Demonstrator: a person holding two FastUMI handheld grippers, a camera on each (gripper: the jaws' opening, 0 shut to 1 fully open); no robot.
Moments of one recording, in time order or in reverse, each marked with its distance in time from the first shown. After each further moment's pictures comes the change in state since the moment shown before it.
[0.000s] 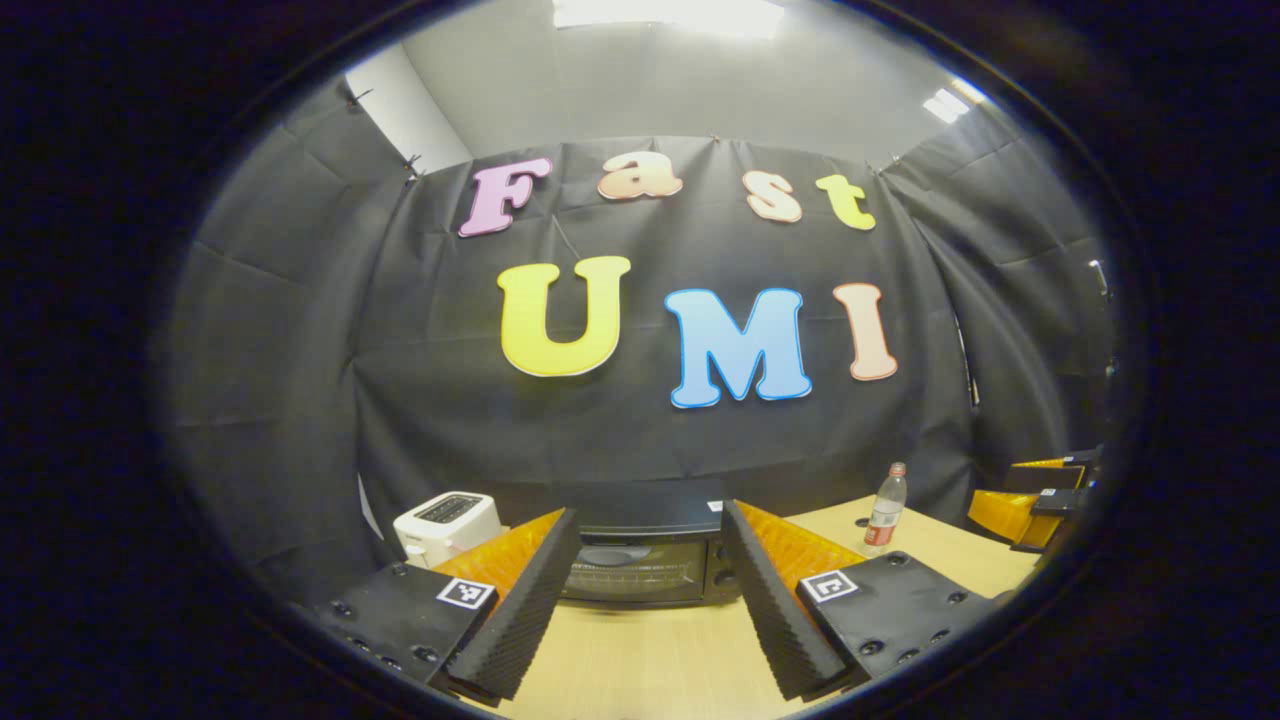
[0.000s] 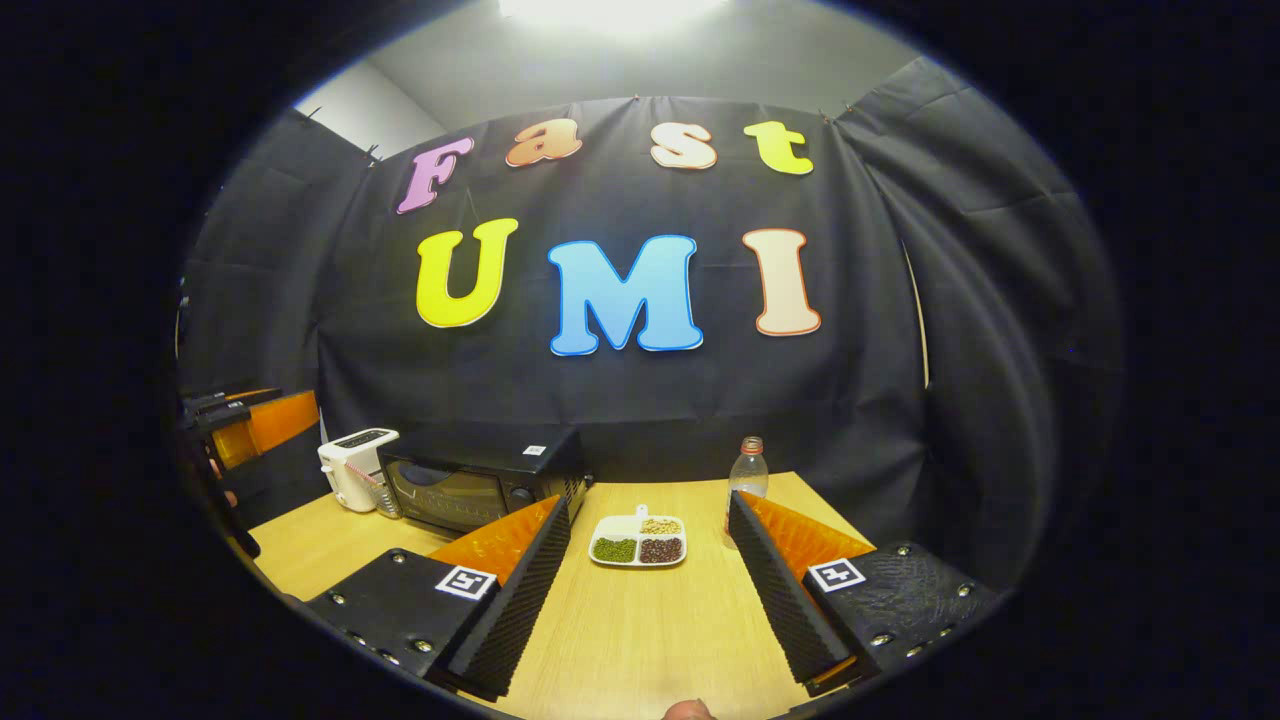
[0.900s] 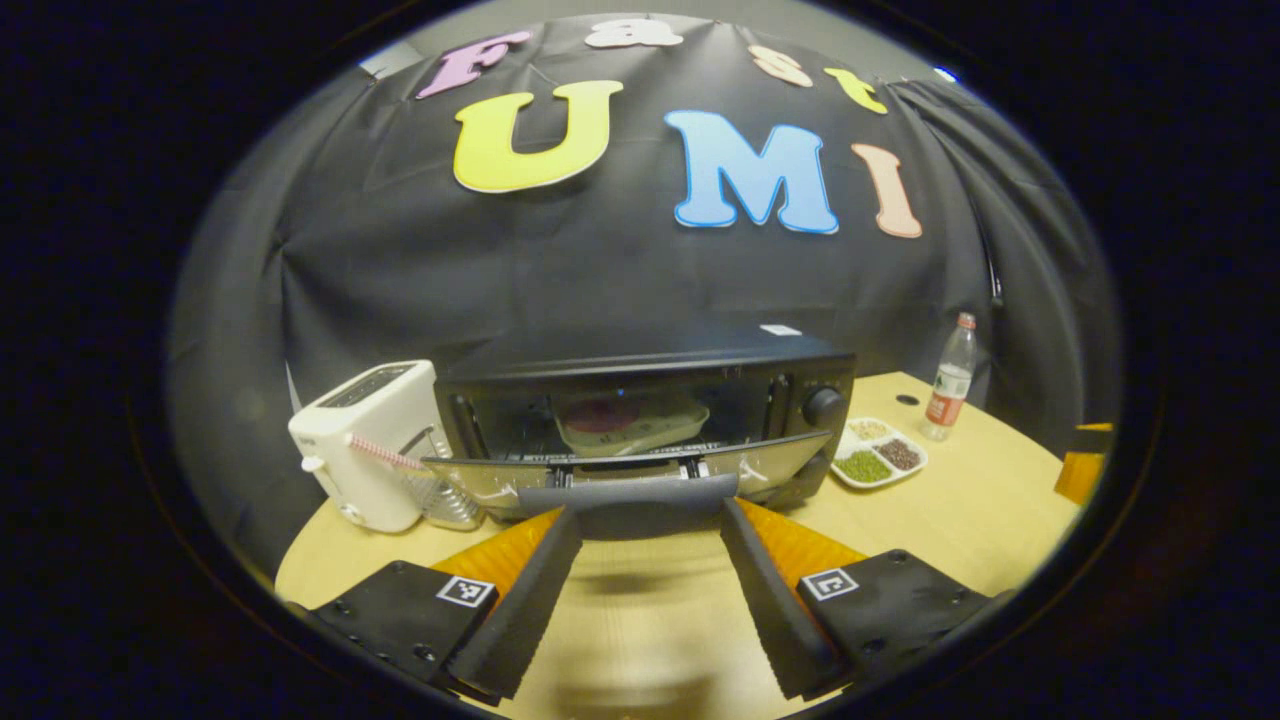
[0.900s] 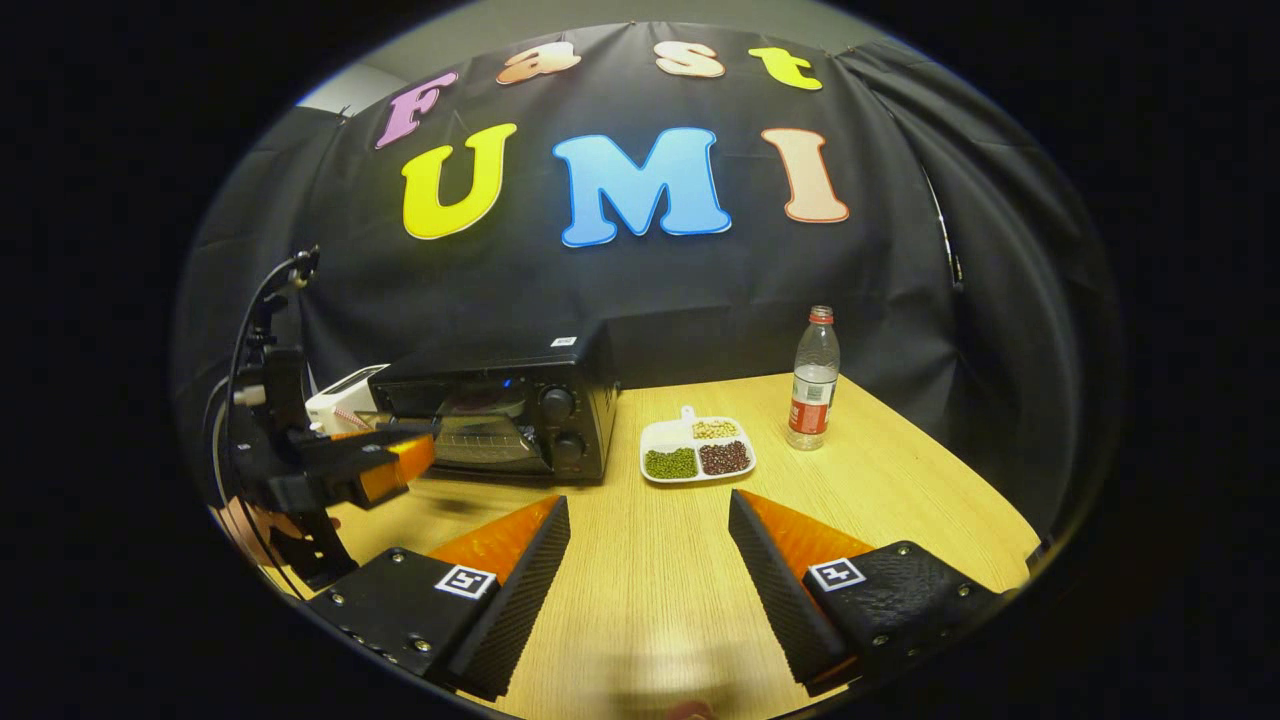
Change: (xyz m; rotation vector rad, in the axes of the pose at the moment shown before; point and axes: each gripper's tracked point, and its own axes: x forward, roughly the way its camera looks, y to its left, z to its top) left arm 0.172 0.041 -0.215 0.009 0.352 -0.121; right arm 0.056 0.096 -0.115 0.097 0.275 -0.019
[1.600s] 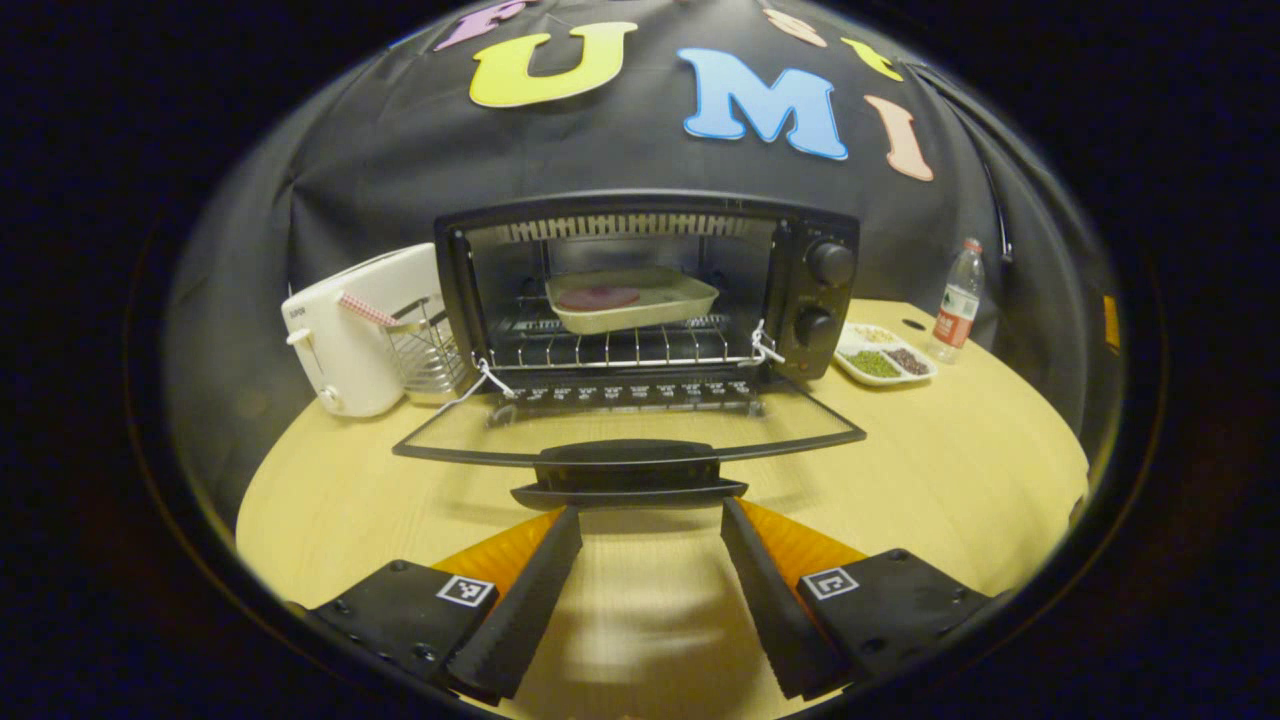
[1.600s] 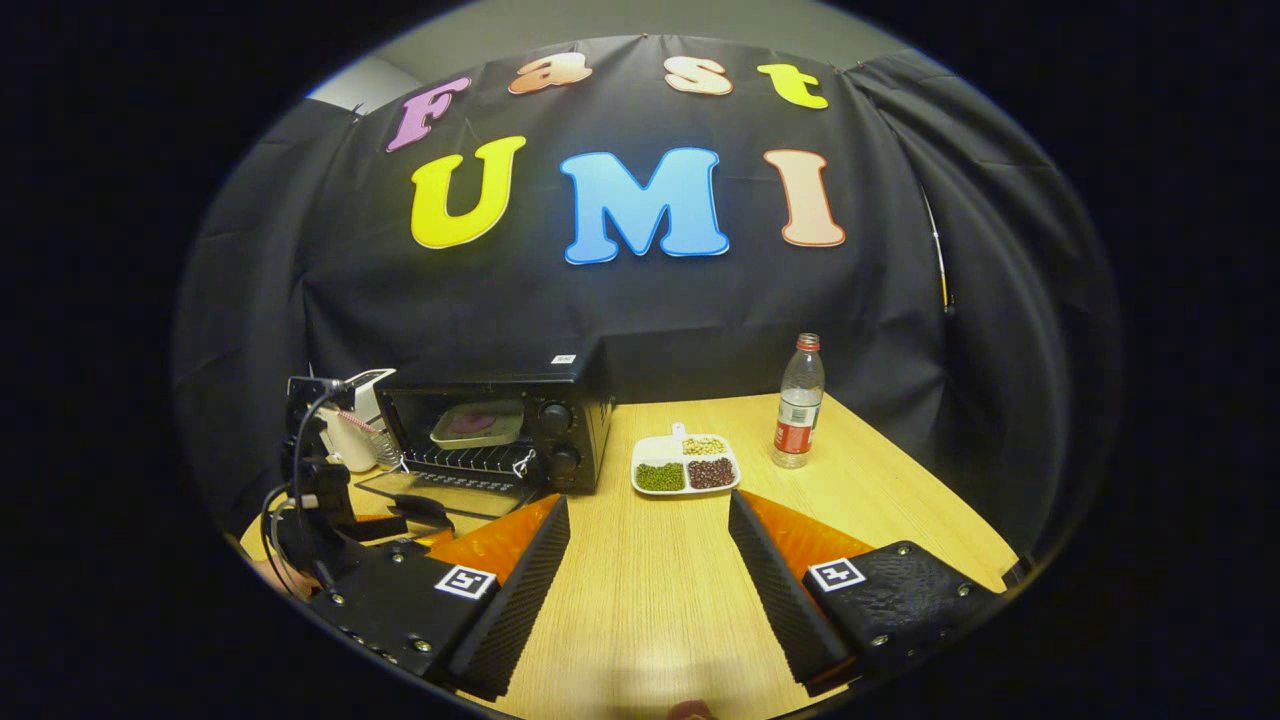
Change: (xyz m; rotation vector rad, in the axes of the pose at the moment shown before) left arm -0.028 -0.012 -0.123 -0.065 0.234 0.009; right arm -0.024 -0.005 0.016 -0.045 -0.037 0.002
